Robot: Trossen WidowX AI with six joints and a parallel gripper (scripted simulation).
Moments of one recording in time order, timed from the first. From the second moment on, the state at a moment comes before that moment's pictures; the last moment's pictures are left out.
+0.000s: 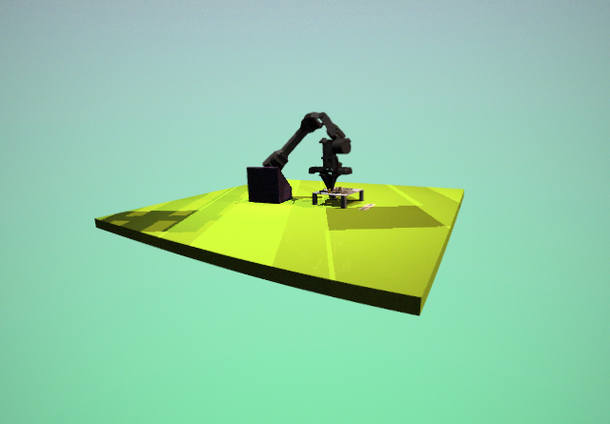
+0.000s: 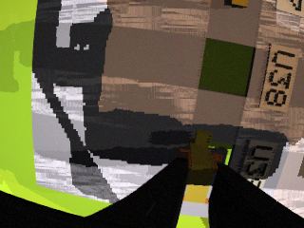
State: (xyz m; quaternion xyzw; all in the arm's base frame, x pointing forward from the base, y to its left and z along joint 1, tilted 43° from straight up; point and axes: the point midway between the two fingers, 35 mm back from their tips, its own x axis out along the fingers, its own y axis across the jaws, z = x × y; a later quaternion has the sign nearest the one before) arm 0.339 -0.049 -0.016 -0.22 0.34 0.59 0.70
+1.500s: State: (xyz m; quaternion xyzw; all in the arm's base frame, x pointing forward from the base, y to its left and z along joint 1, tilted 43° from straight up) arm 0.337 -0.049 -0.015 -0.24 0.34 0.57 0.71
